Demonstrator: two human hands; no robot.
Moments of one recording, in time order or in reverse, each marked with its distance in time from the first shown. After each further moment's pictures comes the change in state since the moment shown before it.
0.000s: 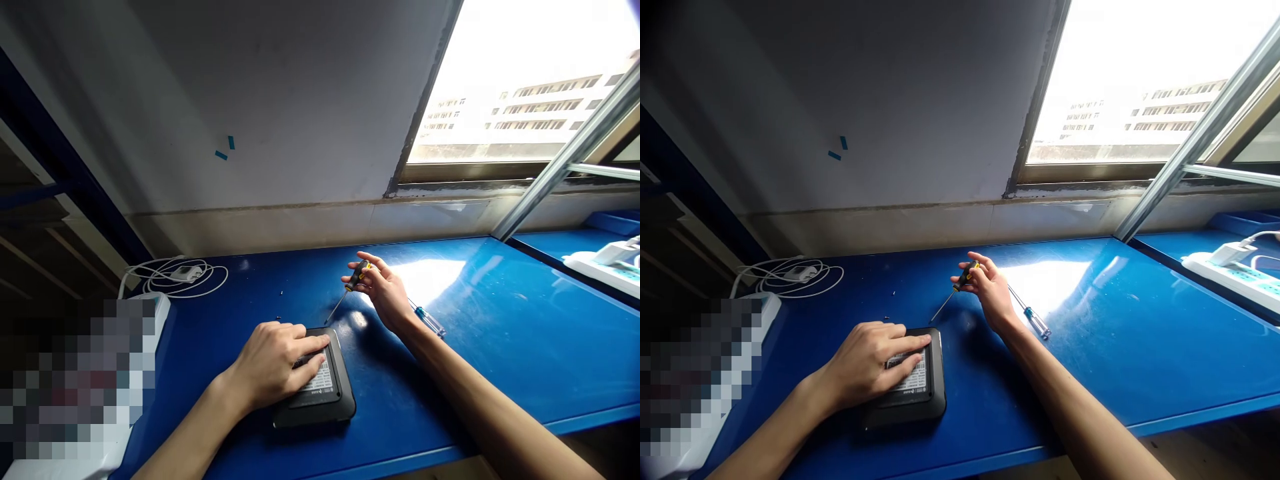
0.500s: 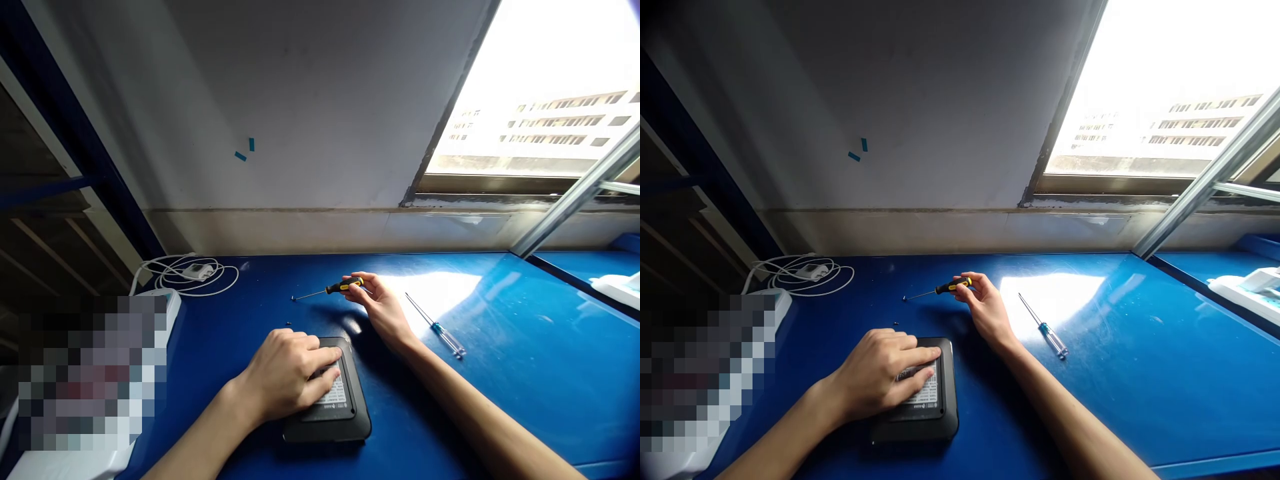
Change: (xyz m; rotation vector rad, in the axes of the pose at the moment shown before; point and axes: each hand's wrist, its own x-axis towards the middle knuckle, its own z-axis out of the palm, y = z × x) left_hand 0.000 0.000 0.005 -0.010 0.097 0.028; right_hand -0.006 0.017 0.023 -0.129 -0.097 -0.038
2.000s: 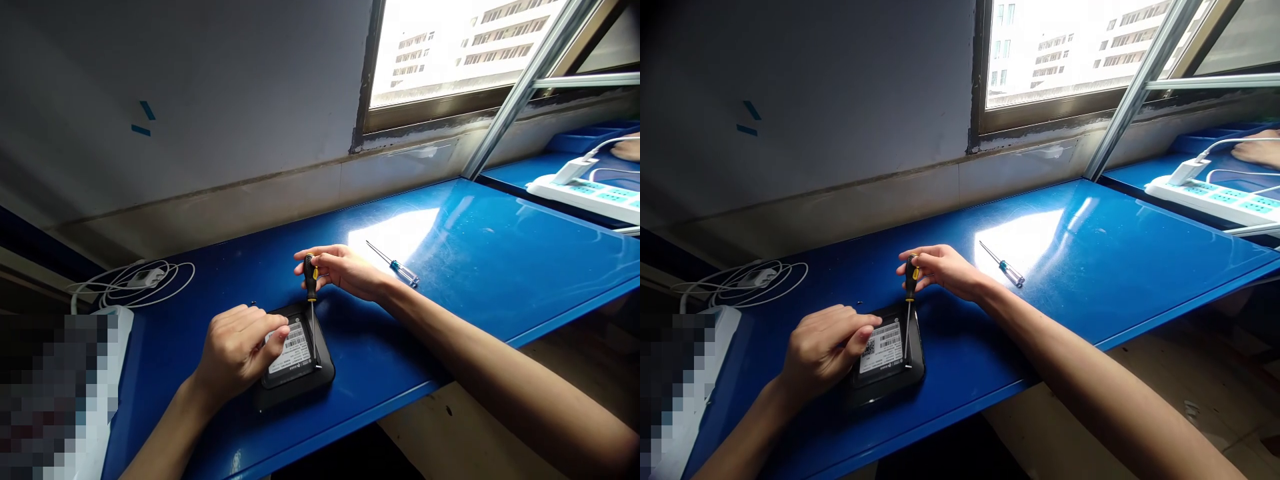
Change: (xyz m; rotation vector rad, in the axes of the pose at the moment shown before) left_hand 0.002 -0.001 -0.014 -0.103 0.243 0.147; right_hand -0.015 -0.035 -0.013 0.228 -0.392 0.293
